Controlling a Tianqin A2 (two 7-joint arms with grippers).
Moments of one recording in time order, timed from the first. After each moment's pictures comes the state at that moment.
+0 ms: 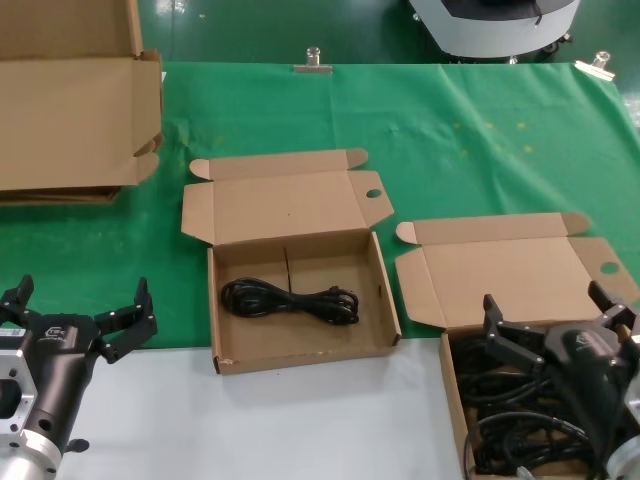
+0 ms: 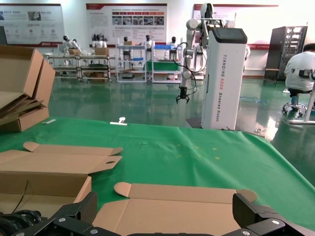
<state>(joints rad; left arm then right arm) 0.00 -0.30 1.60 -1.60 -1.80 0.00 0.00 0.03 0.30 -1.61 1.58 1.79 -0.03 0.00</state>
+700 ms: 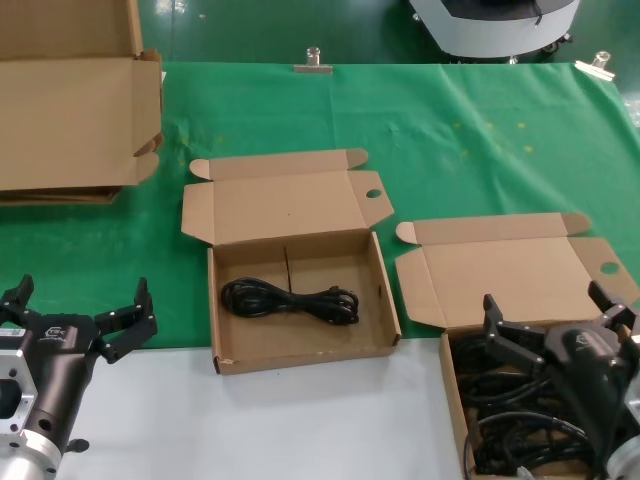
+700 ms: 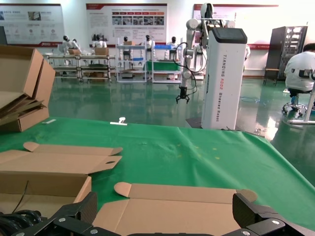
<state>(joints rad) 0.00 -0.30 1.60 -1.60 -1.80 0.00 0.00 0.03 0.30 -1.61 1.58 1.79 -0.03 0.00</state>
